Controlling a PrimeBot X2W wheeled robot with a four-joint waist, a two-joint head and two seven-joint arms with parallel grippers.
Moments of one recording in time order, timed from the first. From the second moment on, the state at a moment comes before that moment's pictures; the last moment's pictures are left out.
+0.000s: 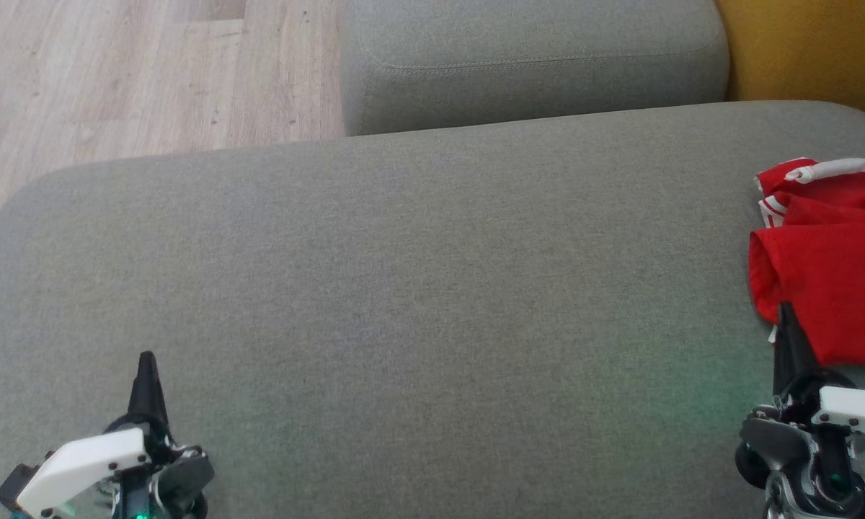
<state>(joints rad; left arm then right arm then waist) -0.06 0.06 0.06 0.27 -1.63 -0.12 0.10 -0.06 -0.05 -0.13 0.28 1.61 0.12 0.10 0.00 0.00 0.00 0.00</state>
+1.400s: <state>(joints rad) -0.06 0.05 0.07 0.27 -1.63 -0.12 0.10 -0.06 -0.05 -0.13 0.28 1.61 0.12 0.11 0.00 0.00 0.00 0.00</state>
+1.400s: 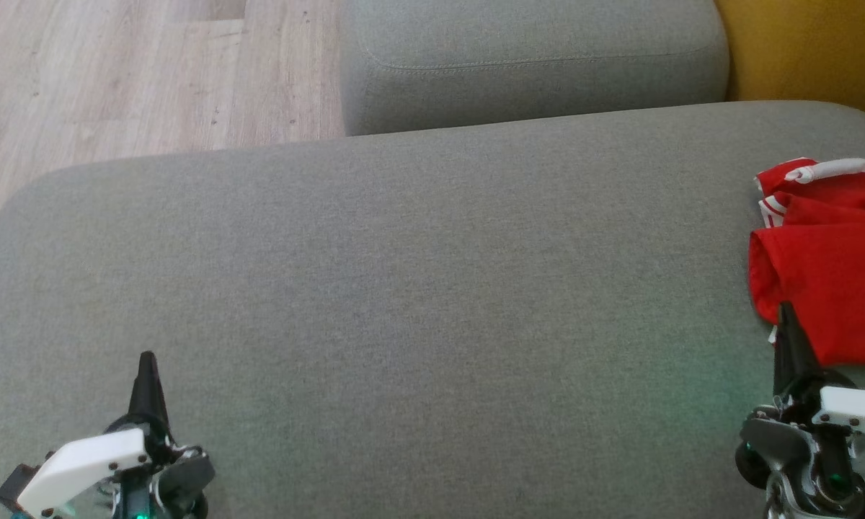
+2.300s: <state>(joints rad) -0.06 0.05 0.07 0.27 -1.63 -0.12 0.10 -0.06 -0.05 -0.13 0.28 1.61 0.12 0.11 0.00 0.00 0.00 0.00</state>
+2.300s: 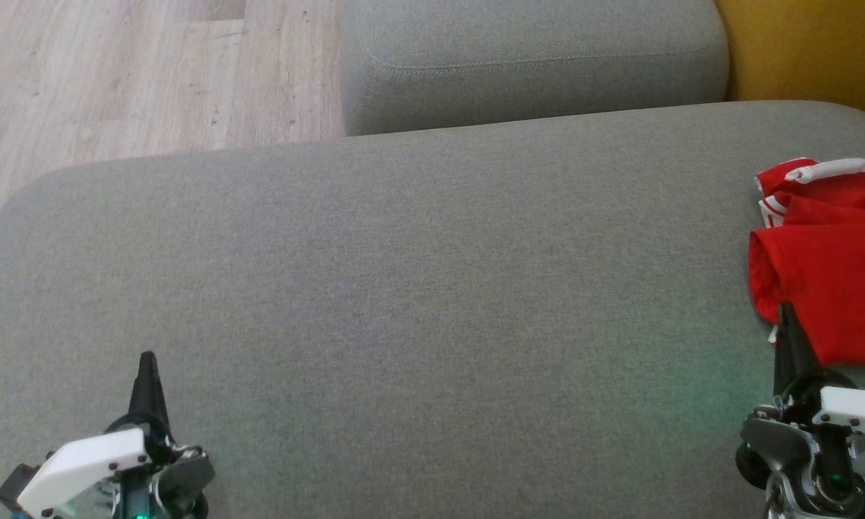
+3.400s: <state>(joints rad) -0.06 0.05 0.07 0.27 -1.62 -0.12 0.11 -0.06 -0.05 -0.13 0.28 1.61 0.12 0.11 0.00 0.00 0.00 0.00</state>
